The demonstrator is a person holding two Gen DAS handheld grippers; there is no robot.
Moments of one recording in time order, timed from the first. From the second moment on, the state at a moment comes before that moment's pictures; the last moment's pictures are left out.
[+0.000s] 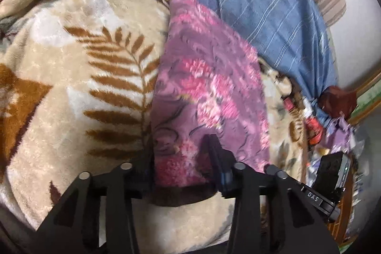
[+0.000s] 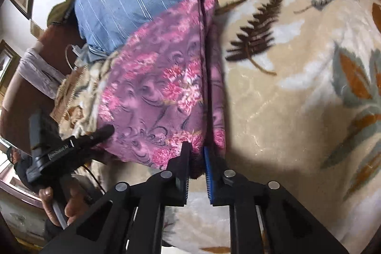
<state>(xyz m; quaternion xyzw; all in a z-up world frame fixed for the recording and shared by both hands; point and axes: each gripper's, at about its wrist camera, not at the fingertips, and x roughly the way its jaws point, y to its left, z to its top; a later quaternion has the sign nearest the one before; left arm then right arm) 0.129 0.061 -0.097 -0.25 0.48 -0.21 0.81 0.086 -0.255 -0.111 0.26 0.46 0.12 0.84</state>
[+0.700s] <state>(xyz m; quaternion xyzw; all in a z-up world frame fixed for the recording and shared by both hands) 0.357 0.068 -0.092 -0.29 0.53 -0.23 0.77 0.275 -0.305 -0.082 0.30 0.47 0.14 0.82</state>
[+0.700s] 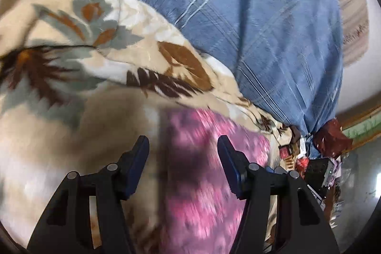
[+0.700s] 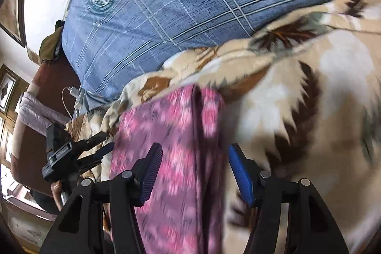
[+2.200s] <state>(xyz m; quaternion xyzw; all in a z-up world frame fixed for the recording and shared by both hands) -0.038 0.019 0.052 0.03 0.36 -0.06 0.93 -0.032 -0.214 0.013 0.17 0.41 0.08 0.89</state>
